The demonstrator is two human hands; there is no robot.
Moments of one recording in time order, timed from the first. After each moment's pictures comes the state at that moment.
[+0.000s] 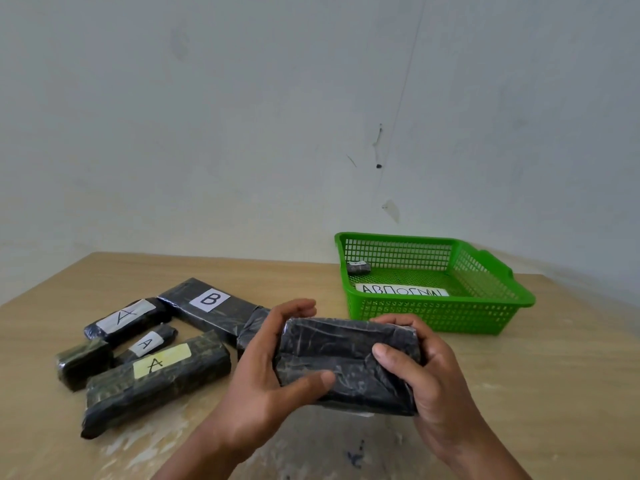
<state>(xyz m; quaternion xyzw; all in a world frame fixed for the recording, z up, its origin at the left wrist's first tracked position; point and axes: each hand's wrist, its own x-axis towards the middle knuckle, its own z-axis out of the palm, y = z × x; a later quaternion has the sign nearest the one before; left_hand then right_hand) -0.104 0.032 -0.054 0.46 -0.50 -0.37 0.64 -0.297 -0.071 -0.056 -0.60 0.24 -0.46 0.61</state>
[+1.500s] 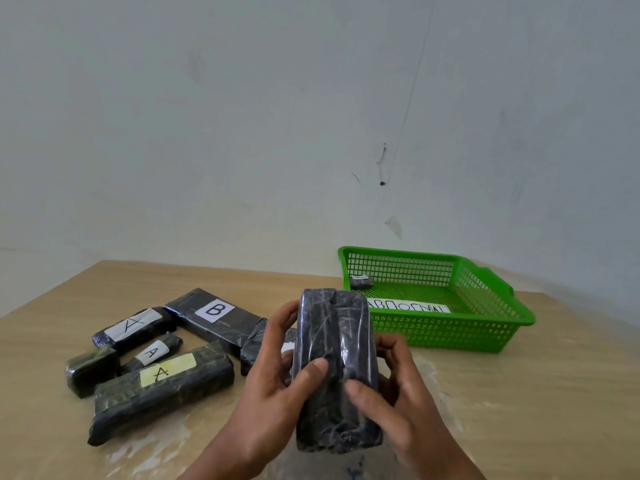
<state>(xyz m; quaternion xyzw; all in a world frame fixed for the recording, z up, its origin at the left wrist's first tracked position) -0.117 0.031 -0.052 0.43 -0.51 -0.34 0.66 -0.289 -0.053 -0.060 -0.68 0.19 -0.39 0.59</state>
